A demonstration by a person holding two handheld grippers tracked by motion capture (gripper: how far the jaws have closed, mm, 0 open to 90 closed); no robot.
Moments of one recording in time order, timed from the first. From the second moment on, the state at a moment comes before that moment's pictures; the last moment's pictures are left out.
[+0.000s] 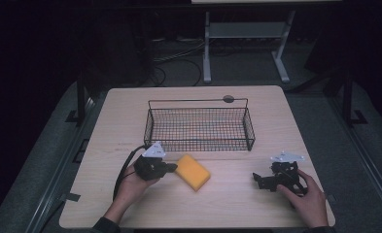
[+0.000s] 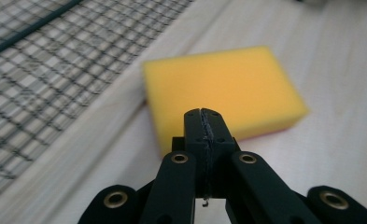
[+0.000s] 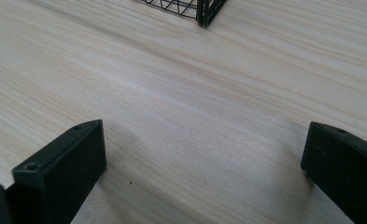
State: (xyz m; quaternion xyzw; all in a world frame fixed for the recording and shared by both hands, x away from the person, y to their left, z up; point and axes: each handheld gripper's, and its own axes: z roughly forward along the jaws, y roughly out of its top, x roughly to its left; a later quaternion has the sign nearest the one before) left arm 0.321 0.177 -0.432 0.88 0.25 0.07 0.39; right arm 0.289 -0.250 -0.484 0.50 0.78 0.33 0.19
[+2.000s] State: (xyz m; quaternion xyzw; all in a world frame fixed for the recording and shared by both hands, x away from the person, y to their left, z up) left arm 0.281 0.138 -0.444 0.91 0.19 0.01 0.38; right arm 0.289 -0.250 -0.484 0.49 0.78 0.33 0.19
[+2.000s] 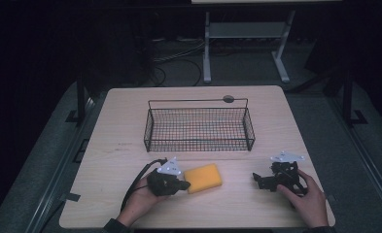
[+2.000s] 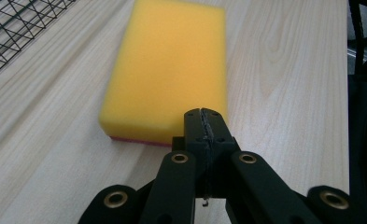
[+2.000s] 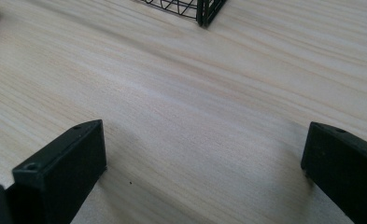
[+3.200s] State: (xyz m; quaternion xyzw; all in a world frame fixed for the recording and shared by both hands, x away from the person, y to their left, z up) left arm 0.306 0.134 -0.417 0.92 0.22 0.02 0.32; right arm 0.289 -0.250 -0.484 0.50 0.78 0.33 0.19
